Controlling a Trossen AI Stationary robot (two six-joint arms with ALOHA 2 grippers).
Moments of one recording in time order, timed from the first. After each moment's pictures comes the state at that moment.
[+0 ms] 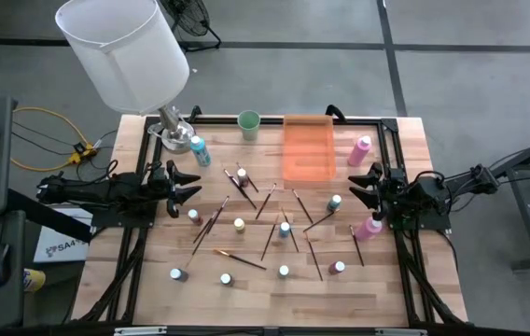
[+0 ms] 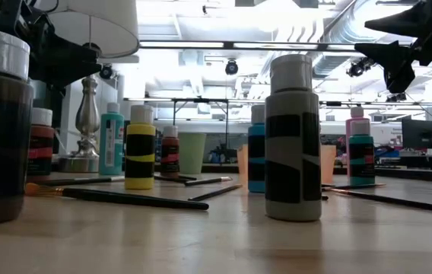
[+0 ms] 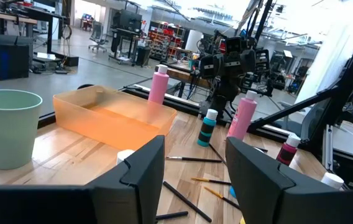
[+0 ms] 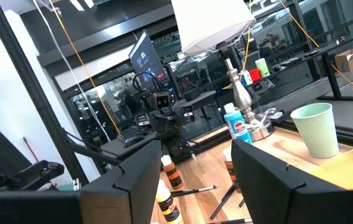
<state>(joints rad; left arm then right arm) -0.10 0.01 0.01 0.06 -0.33 -0.24 0.31 0.02 0.01 0.27 0.50 0.31</state>
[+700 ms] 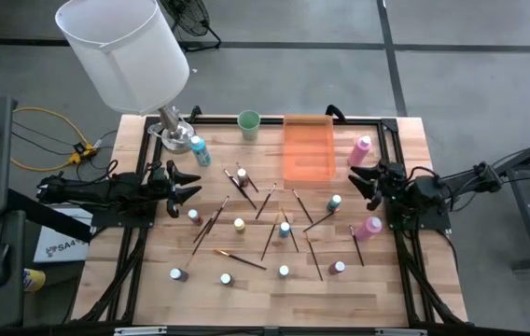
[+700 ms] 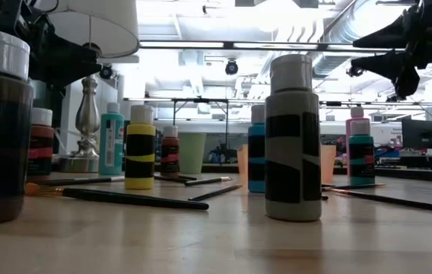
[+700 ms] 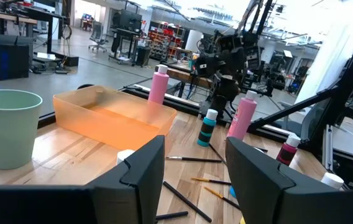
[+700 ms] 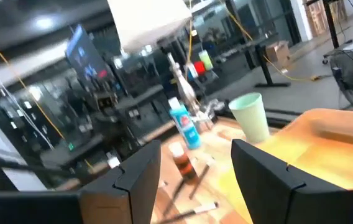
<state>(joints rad) -0.10 0.01 0.01 0.06 -0.33 -0.24 0.30 0.11 0.11 0.08 0.73 0.40</state>
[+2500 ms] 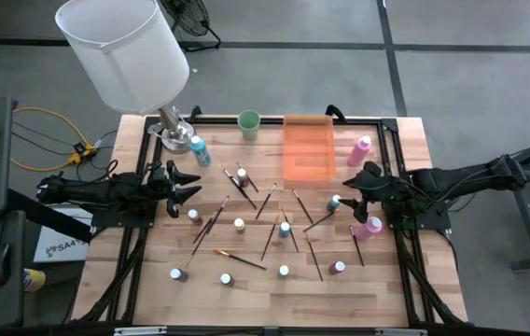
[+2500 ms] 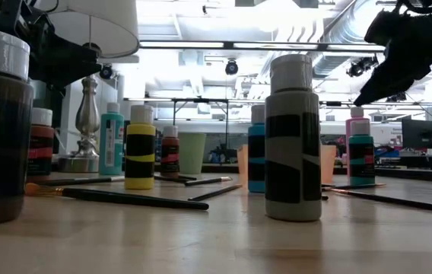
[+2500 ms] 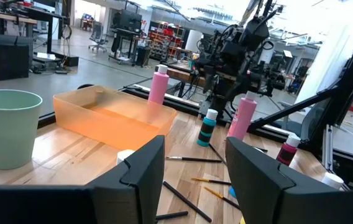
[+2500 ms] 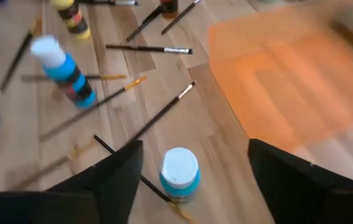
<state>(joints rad) -0.10 0.01 0.01 0.06 -0.33 -0.24 0.15 0.63 0.46 -0.55 0.34 0.44</state>
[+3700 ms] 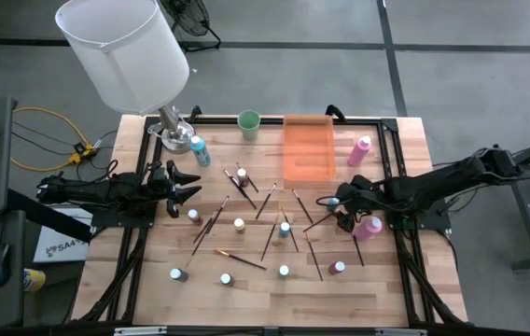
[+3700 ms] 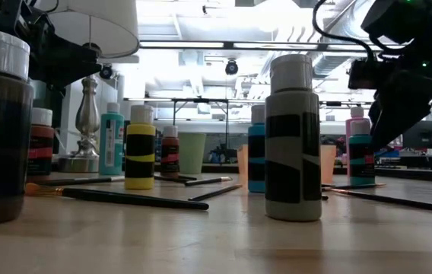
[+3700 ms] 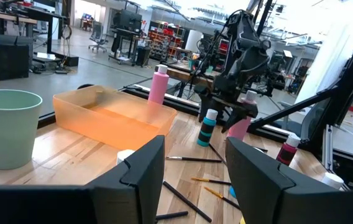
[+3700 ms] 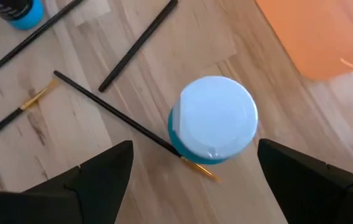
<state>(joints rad) -0.10 0.01 0.01 0.06 -0.33 -0.24 0.16 1.06 0.46 -0.48 0.26 0.58</state>
